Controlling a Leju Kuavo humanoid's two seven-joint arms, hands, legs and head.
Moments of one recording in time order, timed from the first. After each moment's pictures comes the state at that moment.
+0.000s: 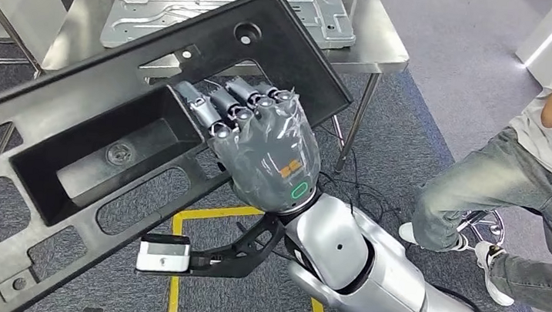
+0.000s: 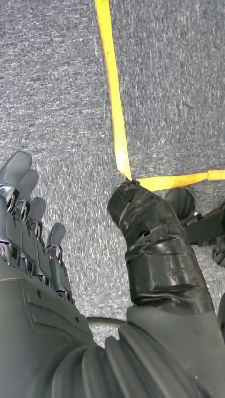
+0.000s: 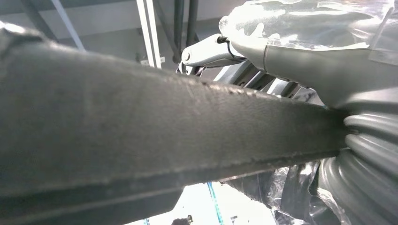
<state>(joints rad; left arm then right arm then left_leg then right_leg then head) -0.09 0.07 -0.69 -0.25 0.81 0.29 -0.44 -0.75 -0.08 0.86 -1.79 1.25 -0.24 0.37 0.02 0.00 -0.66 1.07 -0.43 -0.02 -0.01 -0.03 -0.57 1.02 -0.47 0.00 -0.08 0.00</state>
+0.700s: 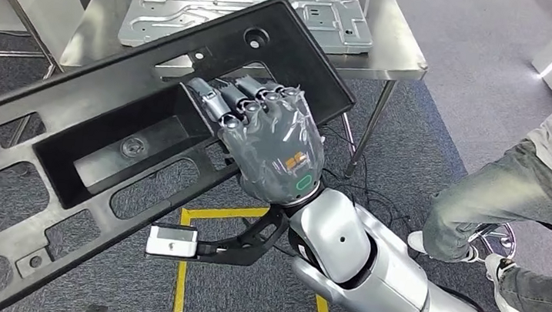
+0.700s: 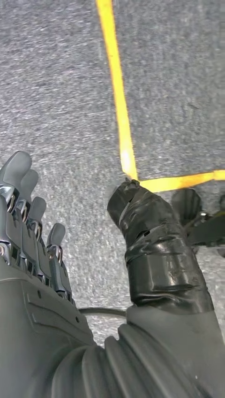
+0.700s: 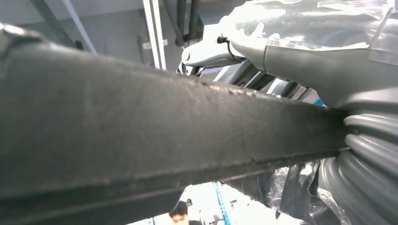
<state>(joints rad) -0.09 0.07 -0.73 -0.25 0.80 0.30 -0.45 -0.76 -0.09 0.86 -1.76 1.22 -0.22 0.38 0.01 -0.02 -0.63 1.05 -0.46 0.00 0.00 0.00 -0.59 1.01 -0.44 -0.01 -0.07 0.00</state>
